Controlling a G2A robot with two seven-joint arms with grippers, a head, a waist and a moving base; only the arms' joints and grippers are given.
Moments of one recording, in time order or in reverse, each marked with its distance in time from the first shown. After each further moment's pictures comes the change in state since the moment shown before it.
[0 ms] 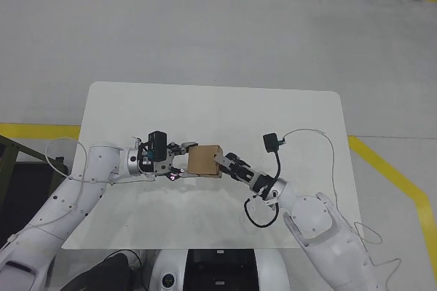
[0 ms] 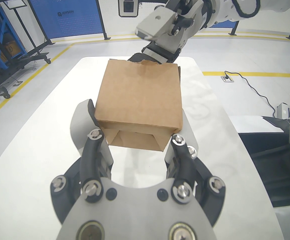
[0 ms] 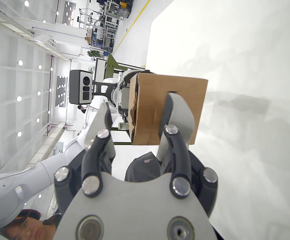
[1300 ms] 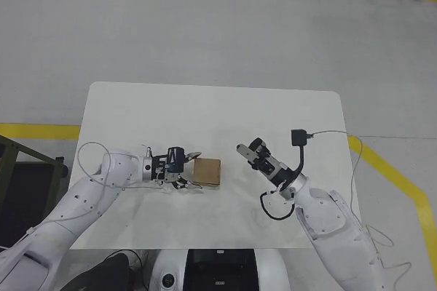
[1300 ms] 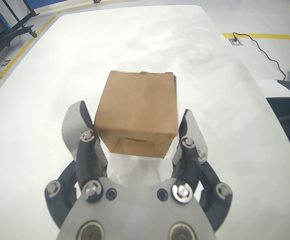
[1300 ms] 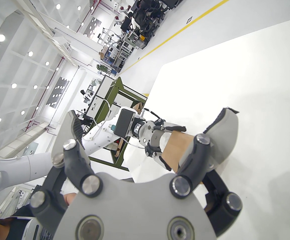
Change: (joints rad) left arm -0.071 -0.057 0.158 0.164 0.195 0.115 0.006; right arm -0.020 0.010 0.098 0.068 -0.127 -0.340 -0.137
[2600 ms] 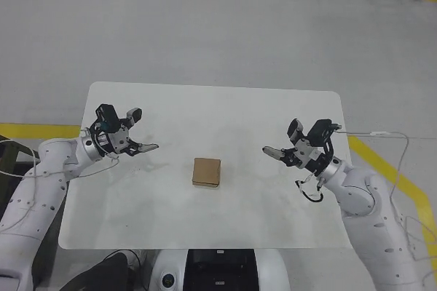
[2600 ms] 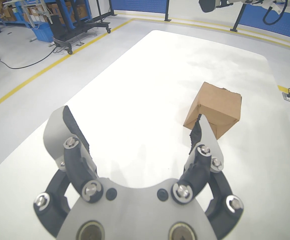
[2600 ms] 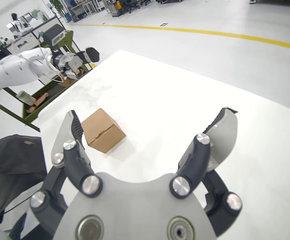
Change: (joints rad) left arm 0.155 0.097 -0.491 -0.027 -0.402 -0.065 -0.230; right arm 0.081 0.060 0.252 0.106 -0.606 -0.321 -0.017
